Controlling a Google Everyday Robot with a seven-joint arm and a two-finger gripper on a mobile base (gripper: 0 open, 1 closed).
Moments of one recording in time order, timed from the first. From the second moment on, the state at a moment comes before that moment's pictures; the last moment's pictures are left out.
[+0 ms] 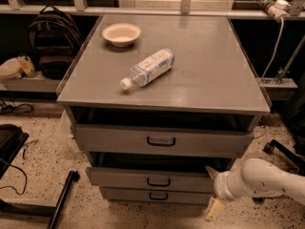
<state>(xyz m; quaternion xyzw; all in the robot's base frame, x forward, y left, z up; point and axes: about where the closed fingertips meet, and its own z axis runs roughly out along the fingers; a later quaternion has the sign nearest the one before) 0.459 -0.214 0.434 -0.62 0.74 0.12 0.24</state>
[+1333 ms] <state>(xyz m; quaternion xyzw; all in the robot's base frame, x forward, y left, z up) 0.428 -0.213 0.430 -0.61 0.75 0.19 0.19</state>
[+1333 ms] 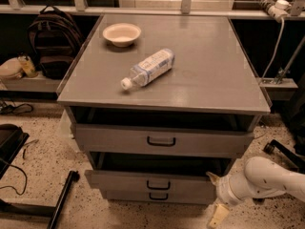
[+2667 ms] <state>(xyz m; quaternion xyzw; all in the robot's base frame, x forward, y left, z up) 0.399 -0.208 0.441 -0.61 0.74 0.25 0.16</state>
